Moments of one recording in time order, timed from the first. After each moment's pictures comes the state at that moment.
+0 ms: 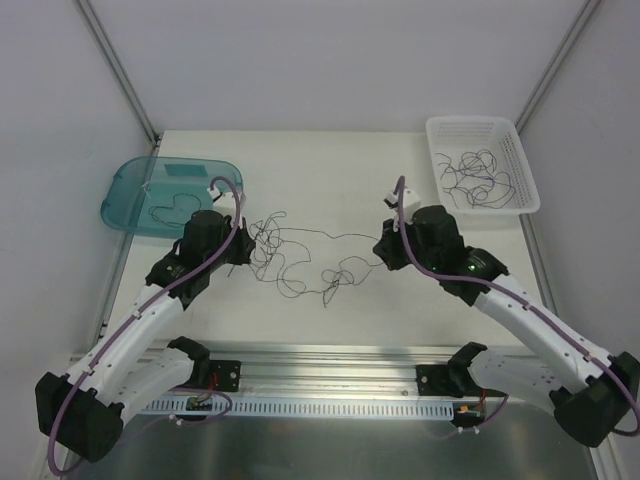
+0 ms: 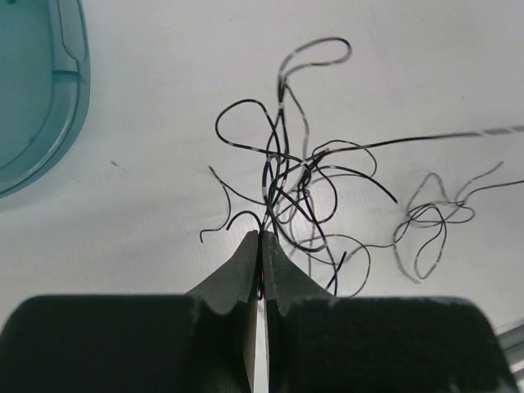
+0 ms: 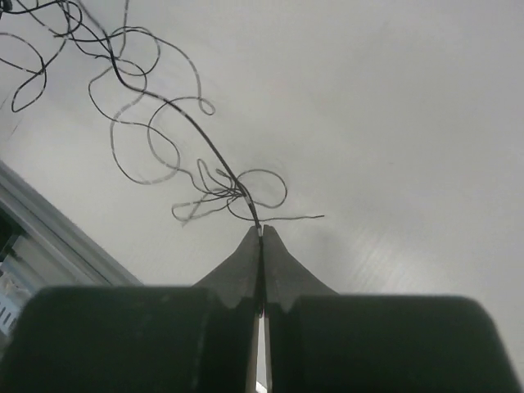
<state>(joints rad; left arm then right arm) -0.42 0.88 0.71 -0.39 0.00 -0.25 0.71 1.04 0.89 -0.42 -0.06 0.21</state>
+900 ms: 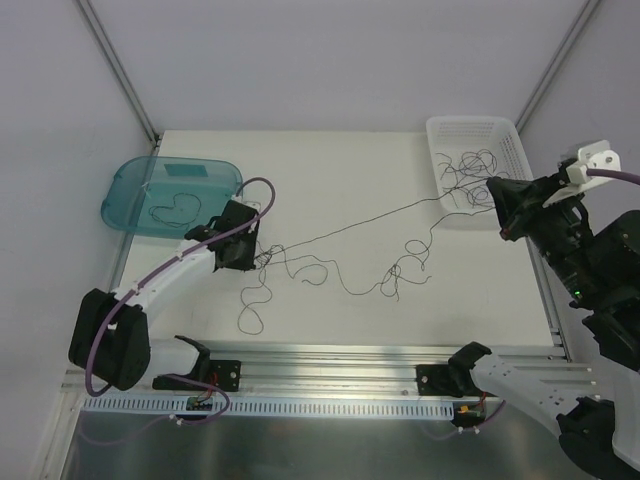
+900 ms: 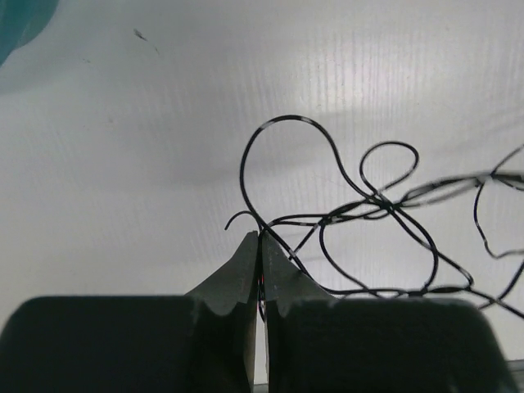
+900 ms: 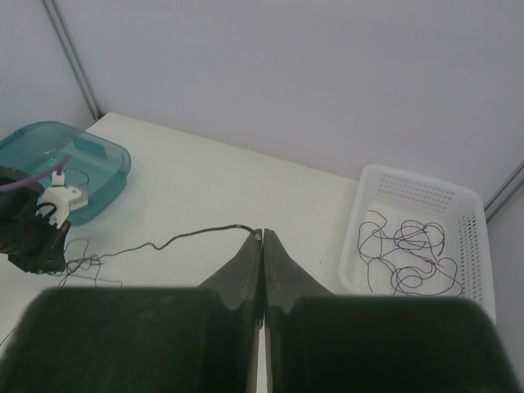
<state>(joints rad) -0.42 1.28 0.83 -0.60 -0.14 -0.25 0.61 0.83 1.71 -0.87 0.23 -0.04</state>
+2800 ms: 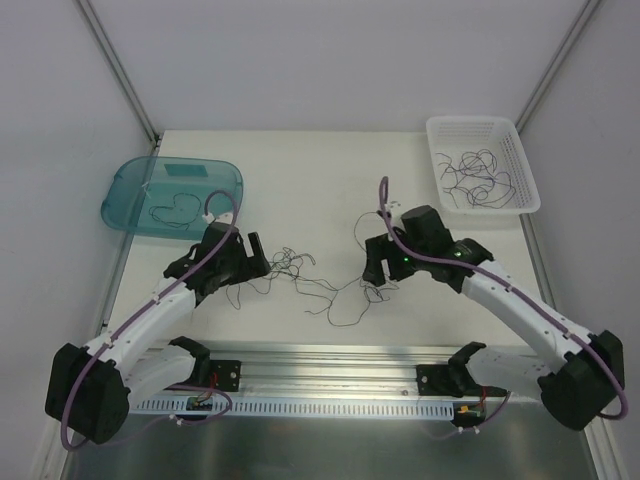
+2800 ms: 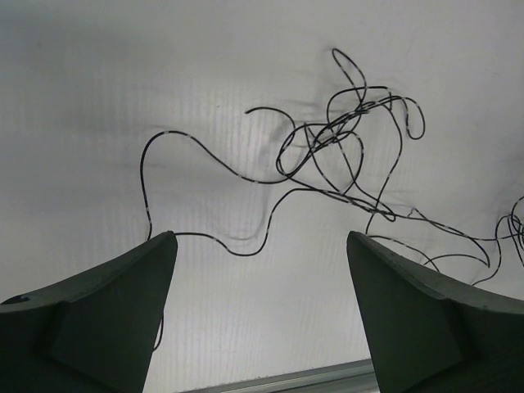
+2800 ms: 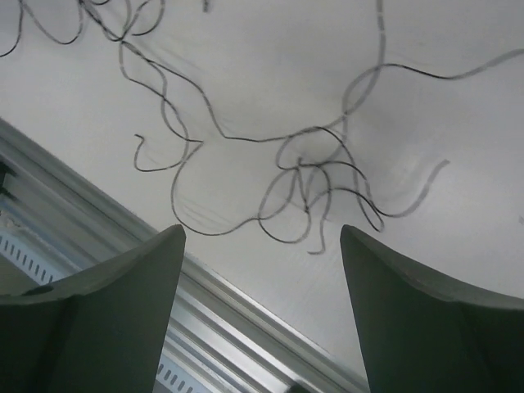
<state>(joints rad) -0.41 1.00 0.61 -0.45 -0.04 -0.59 0.58 1.06 0.88 -0.66 -0.16 0.24</state>
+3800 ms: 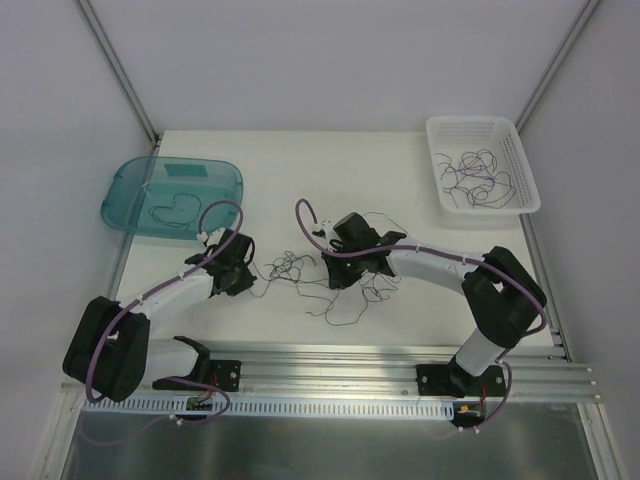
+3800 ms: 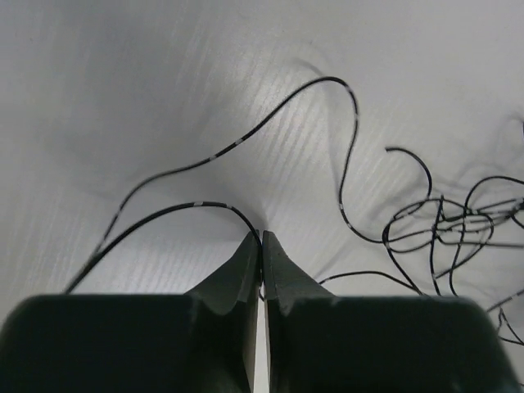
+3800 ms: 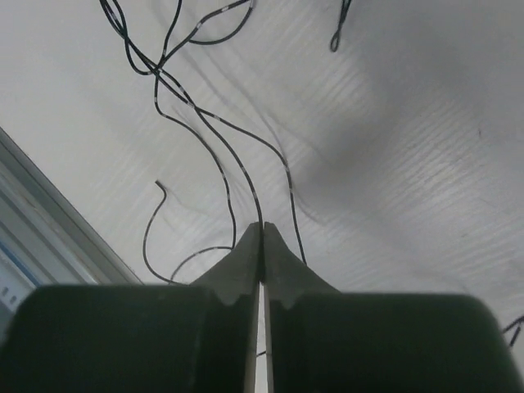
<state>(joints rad) -0.41 1.23 0.55 -0.43 -0.20 -0.91 0.83 1.67 1.01 -0.33 -0.27 0.16</state>
